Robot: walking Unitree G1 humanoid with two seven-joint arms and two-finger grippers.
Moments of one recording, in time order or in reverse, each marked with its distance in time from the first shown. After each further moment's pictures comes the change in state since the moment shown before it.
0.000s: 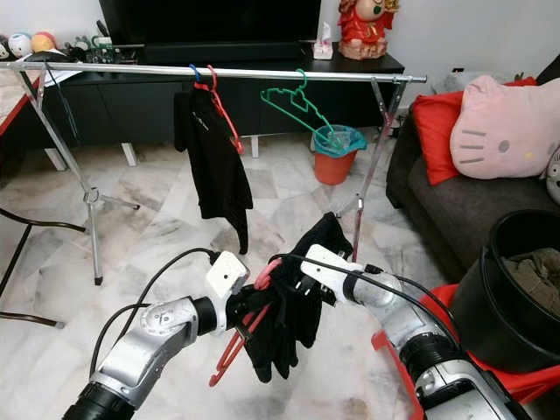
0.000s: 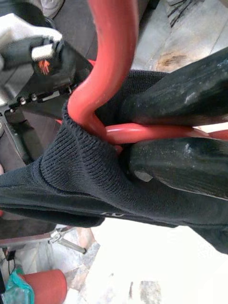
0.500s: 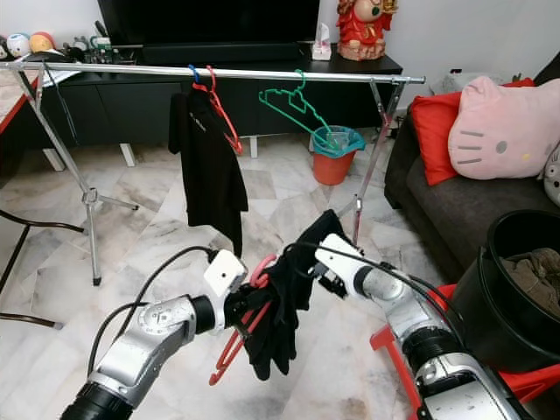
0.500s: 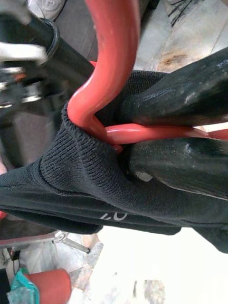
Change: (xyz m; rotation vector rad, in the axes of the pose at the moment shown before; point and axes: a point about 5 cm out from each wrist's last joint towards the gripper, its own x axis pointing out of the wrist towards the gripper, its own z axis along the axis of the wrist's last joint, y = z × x) left arm -0.004 0.000 0.002 0.015 -0.008 -0.007; right arm -0.006 -0.024 -0.002 0.101 -0.011 -0.170
